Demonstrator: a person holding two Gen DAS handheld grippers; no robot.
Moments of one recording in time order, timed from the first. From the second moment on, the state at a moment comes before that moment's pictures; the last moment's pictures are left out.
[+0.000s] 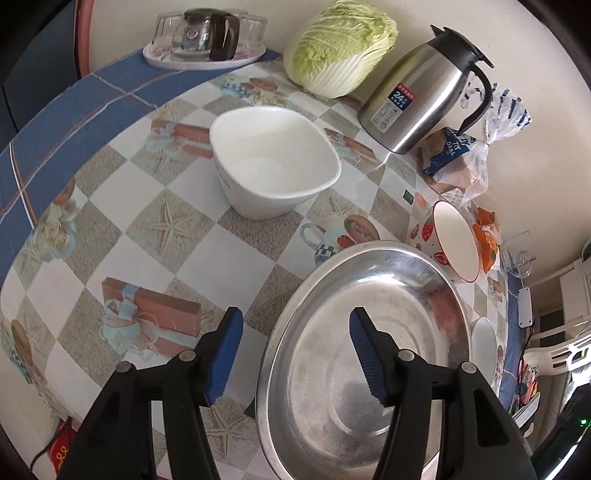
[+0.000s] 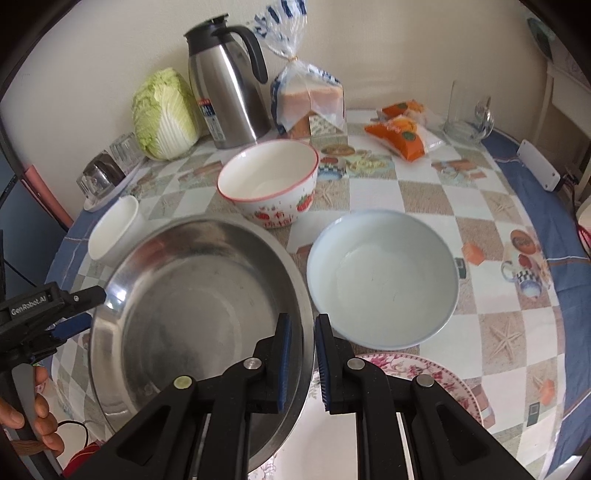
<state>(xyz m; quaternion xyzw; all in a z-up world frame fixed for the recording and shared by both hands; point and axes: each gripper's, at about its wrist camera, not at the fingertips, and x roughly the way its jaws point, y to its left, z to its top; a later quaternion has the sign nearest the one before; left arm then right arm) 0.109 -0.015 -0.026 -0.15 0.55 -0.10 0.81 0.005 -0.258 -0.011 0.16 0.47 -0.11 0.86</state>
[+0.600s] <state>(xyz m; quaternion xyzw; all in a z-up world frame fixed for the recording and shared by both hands) 0.102 -0.044 -0.019 -0.02 0.52 -0.08 0.85 0.008 -0.254 -0.005 0.15 0.46 -0.13 0.87</state>
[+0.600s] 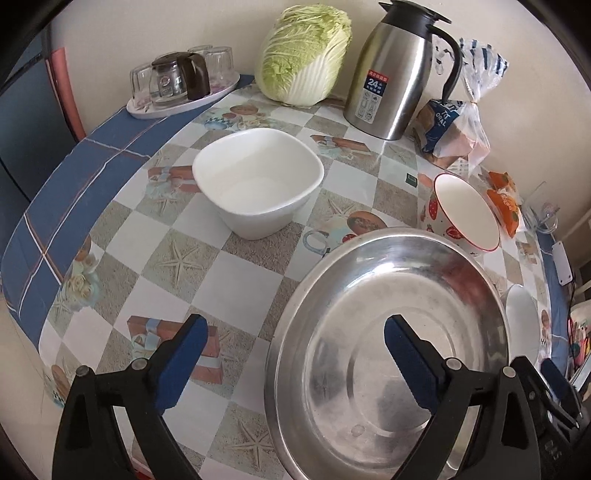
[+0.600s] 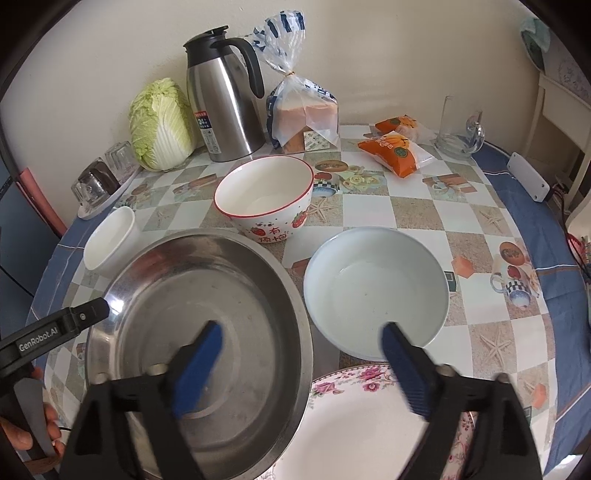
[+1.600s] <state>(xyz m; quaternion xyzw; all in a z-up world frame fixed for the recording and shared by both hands) 0.036 -0.100 0.038 -0.03 0.40 -0.20 0.89 -0.060 -0.281 0.030 0.11 0.37 -0.21 0.90</state>
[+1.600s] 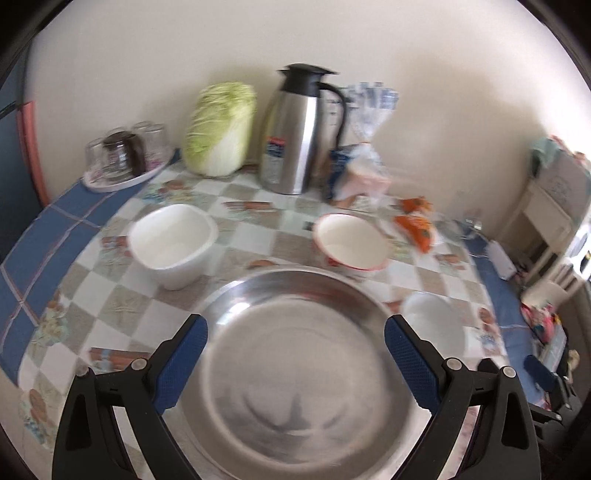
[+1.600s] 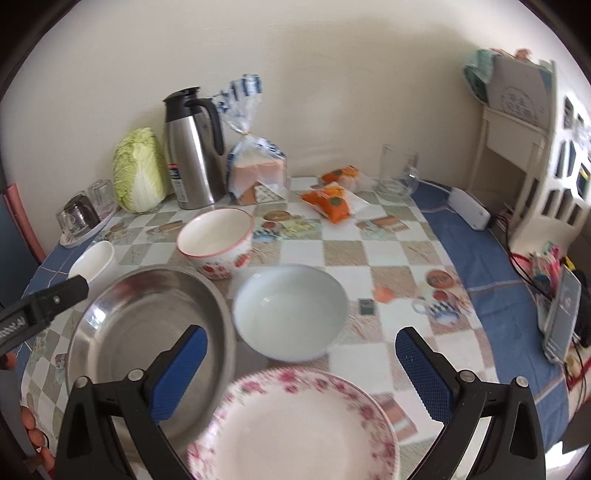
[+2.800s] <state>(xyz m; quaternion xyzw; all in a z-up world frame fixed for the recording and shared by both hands) -0.072 -0.201 -0.002 0.03 0.50 -0.31 0.81 -0.139 -0.359 -0.062 0.24 0.52 -0.27 0.77</state>
